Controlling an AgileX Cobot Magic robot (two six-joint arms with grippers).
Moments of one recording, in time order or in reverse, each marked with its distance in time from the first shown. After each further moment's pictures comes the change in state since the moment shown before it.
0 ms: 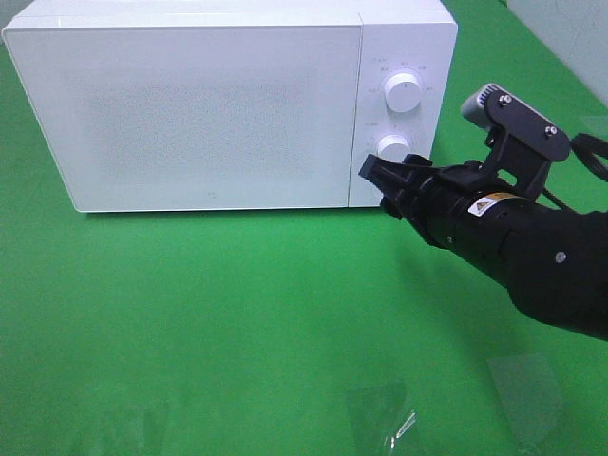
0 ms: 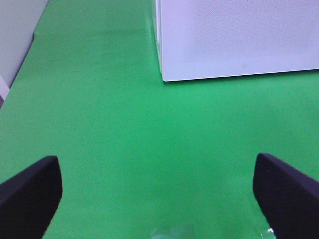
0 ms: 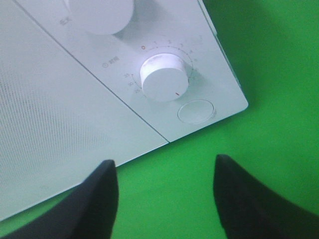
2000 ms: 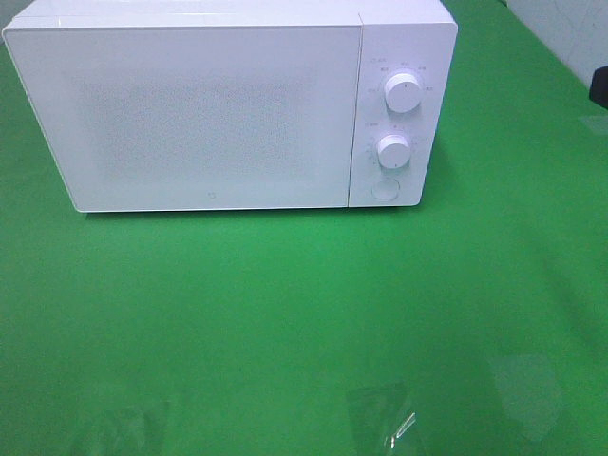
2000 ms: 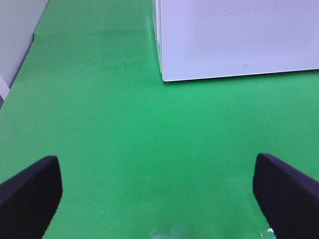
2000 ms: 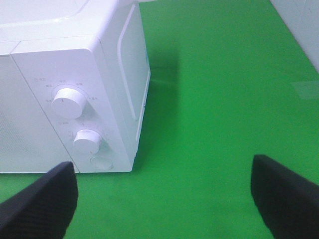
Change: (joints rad) left arm 0.000 0.000 0.000 0.000 0.000 0.000; right arm -0.606 -0.802 0.001 -0.760 0.855 -0.131
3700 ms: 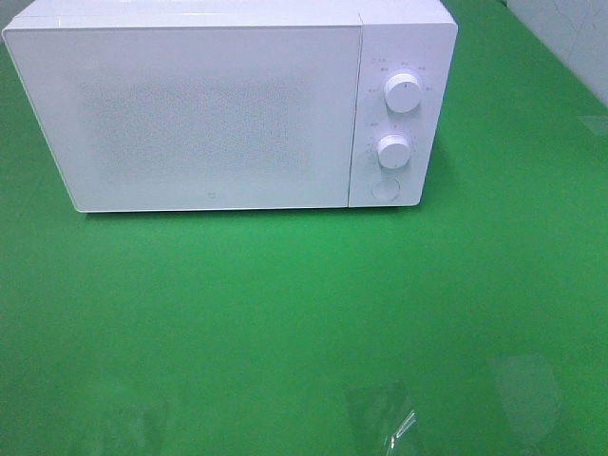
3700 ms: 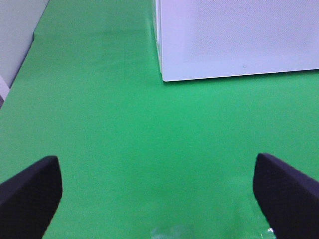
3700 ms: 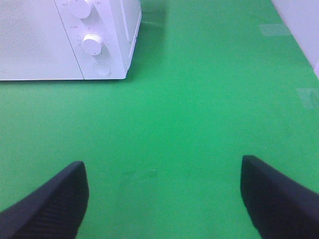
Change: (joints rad) left arm 0.000 0.000 0.000 0.000 0.000 0.000; right arm 0.000 -0.873 0.016 -0.056 0.932 0.018
